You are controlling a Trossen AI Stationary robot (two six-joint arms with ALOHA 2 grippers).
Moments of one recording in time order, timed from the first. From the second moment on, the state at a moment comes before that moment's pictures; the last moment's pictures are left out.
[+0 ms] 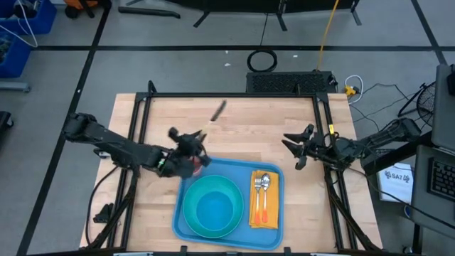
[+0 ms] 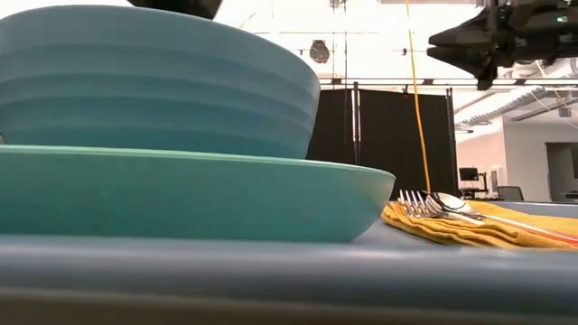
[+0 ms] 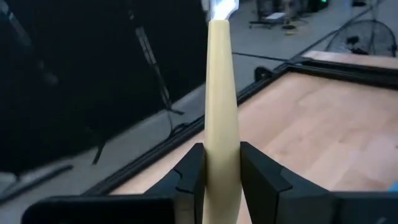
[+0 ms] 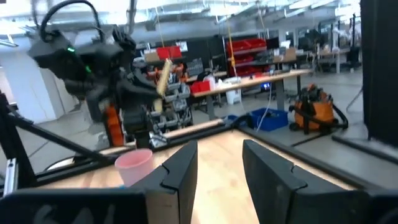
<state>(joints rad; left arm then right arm) -0.34 1.36 0.95 -0.30 -1.20 -0.48 0.33 0.49 0.13 0.50 0.70 0.09</state>
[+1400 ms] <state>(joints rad) -0.09 1.70 0.88 0.67 -0.50 0.07 -0.05 1.16 0.46 0.92 0.13 0.10</state>
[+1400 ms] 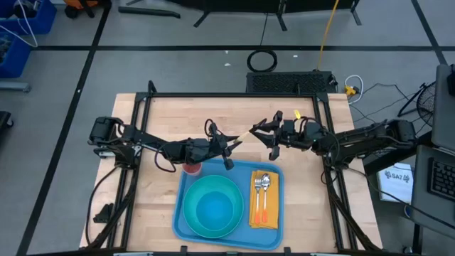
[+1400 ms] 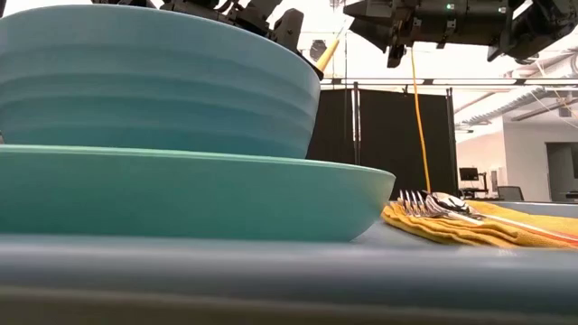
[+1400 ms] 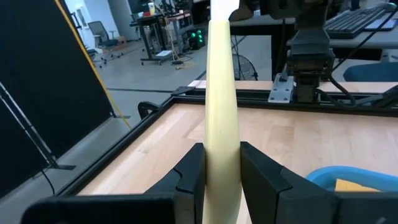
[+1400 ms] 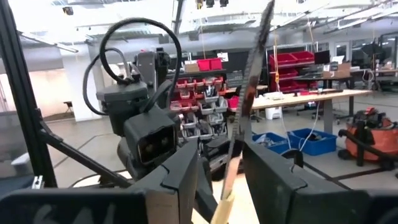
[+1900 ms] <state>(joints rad) -0.09 1.70 0.88 0.67 -0.49 0.05 -0.10 1.16 0.46 0.87 0.11 0.03</state>
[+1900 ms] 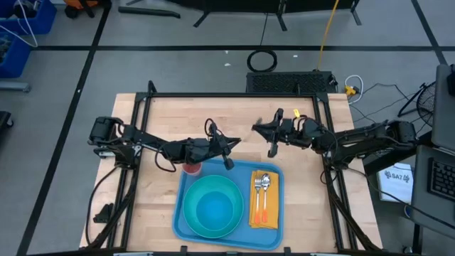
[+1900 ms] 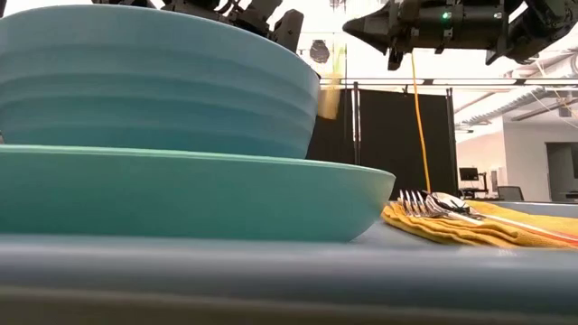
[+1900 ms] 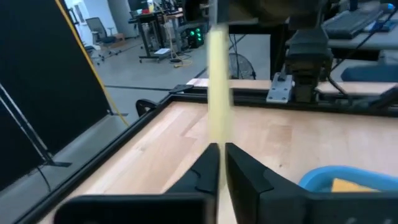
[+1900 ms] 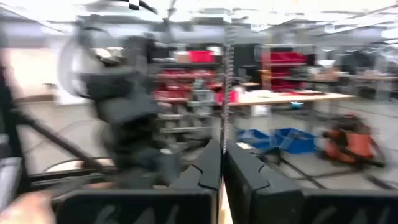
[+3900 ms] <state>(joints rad) -0.10 1.62 0.88 0.47 -0.73 -0.02 0.88 1.48 0.49 0.09 0.92 1.79</state>
